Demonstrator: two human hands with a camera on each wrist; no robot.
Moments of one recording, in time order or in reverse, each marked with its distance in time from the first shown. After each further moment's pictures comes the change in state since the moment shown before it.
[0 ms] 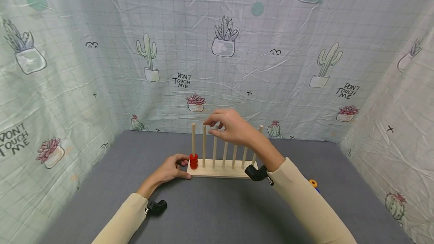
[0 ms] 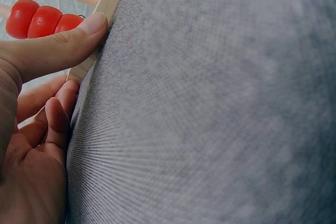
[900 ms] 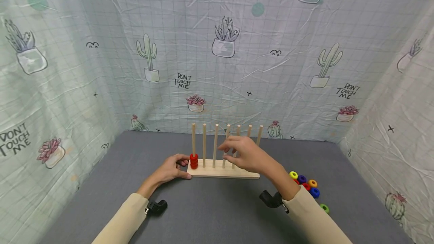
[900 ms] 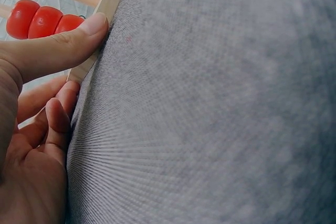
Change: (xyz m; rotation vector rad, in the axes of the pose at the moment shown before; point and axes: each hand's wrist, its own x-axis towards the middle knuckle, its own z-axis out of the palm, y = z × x) left_hand 0.000 0.002 0.000 0.024 0.005 -0.022; right_hand -0.075 0.013 0.035 0.028 -0.016 0.034
